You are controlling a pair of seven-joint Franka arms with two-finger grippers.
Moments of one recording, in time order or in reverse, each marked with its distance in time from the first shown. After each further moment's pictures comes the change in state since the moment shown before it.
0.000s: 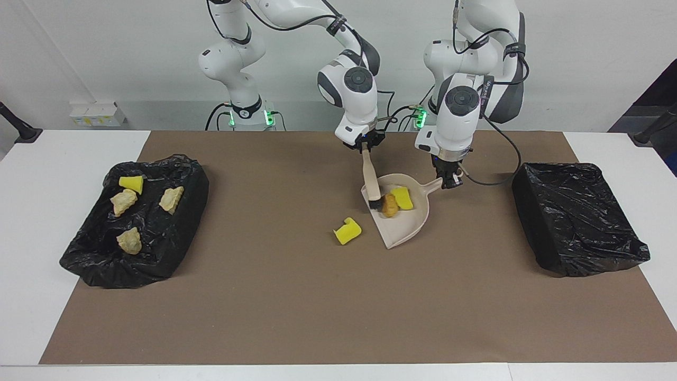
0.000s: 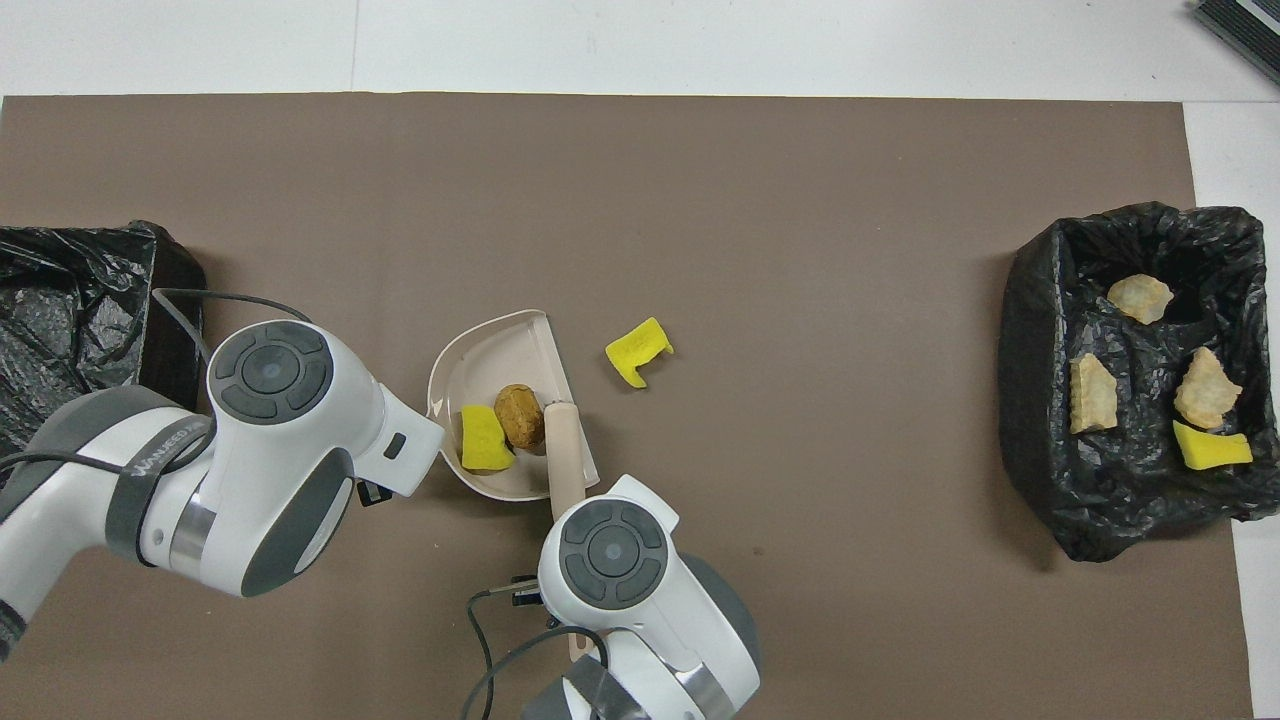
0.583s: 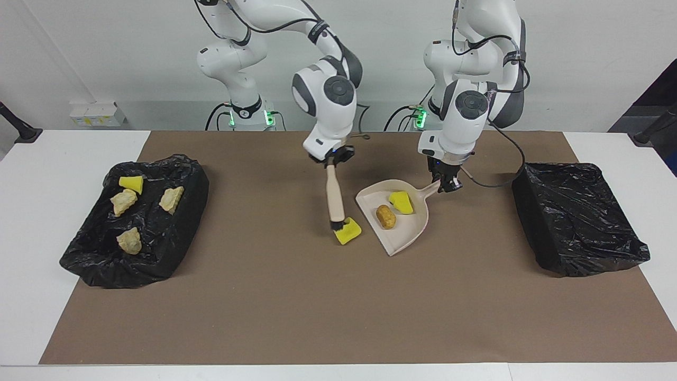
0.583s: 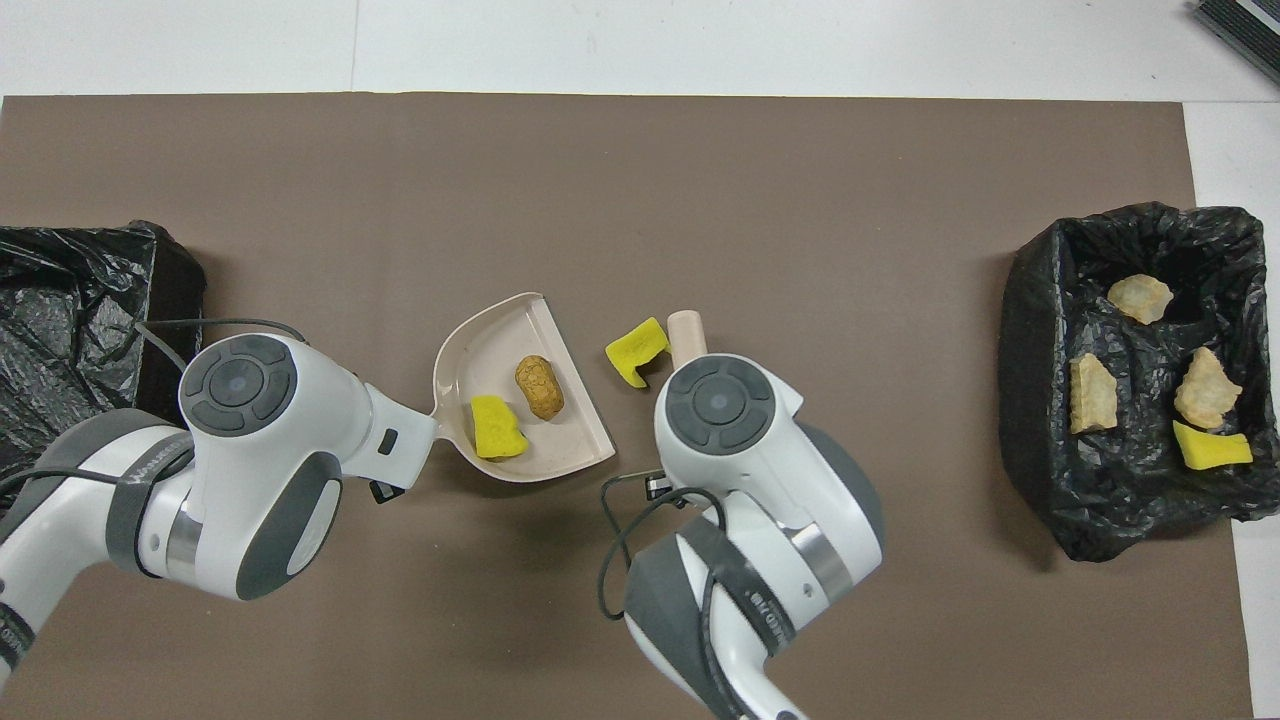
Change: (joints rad) left arm 0.020 -0.003 0.009 -0.067 -0.098 0.127 -0.042; right arm -0.240 0.009 -0.023 0.089 -0.299 -0.236 -0.121
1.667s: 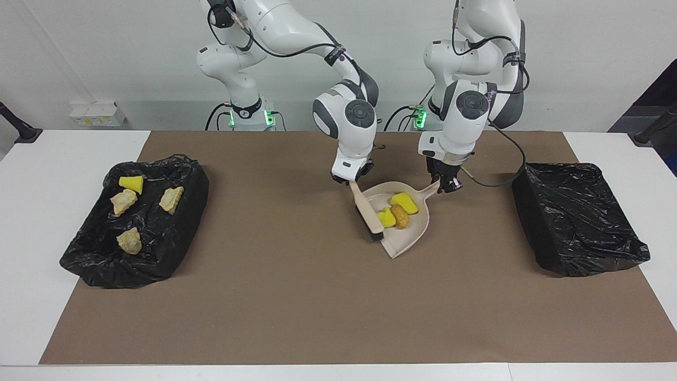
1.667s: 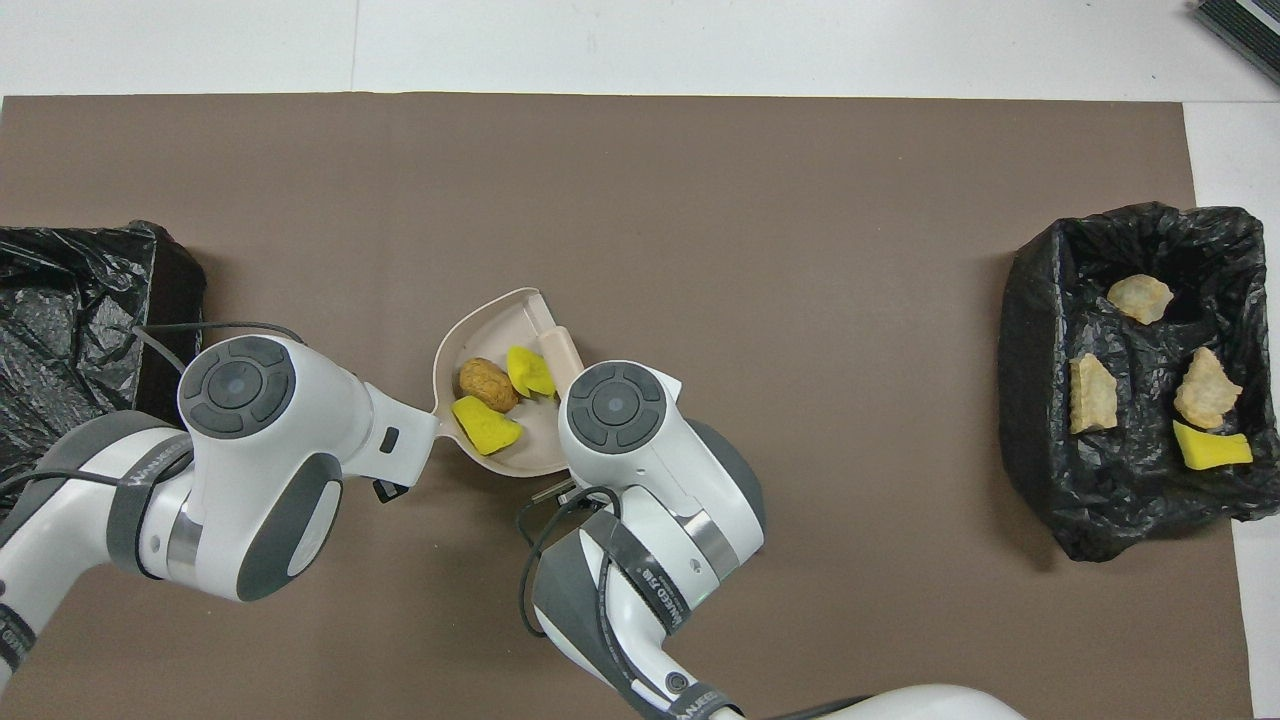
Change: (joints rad) left arm 0.000 -0.002 -0.002 -0.001 -0.006 0.005 -0.029; right arm 0.018 0.187 0.120 0.134 0.097 0.129 -0.203
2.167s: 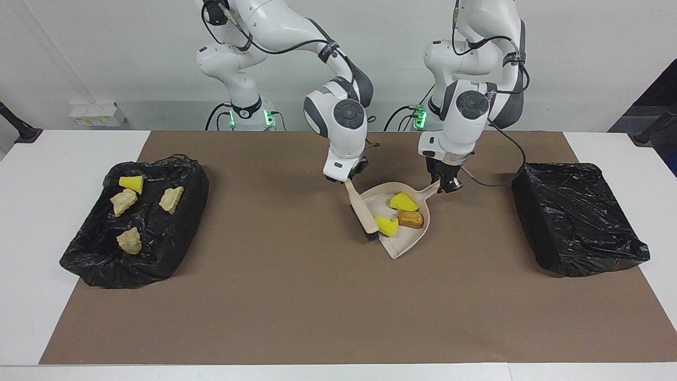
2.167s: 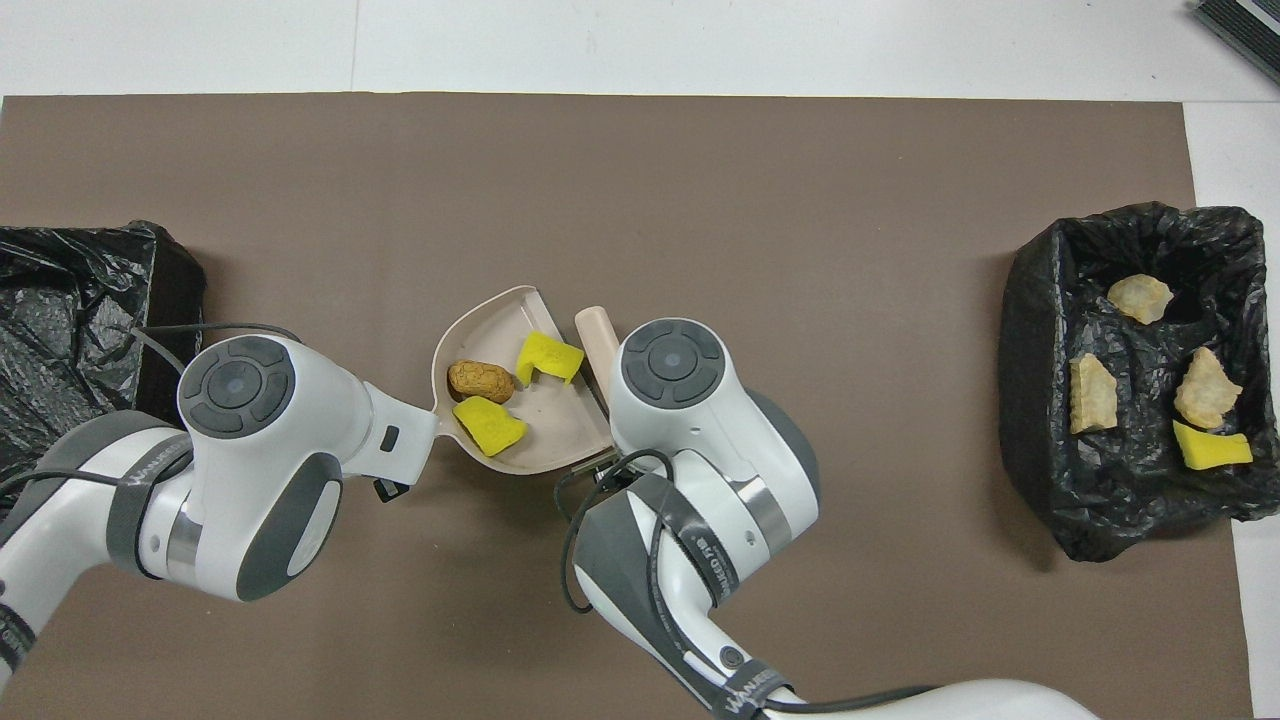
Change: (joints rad) left arm 0.000 0.000 0.000 0.000 -0.001 0.000 -0.023; right arm -0.084 -0.062 -0.007 0.008 0.000 -0.108 -0.020
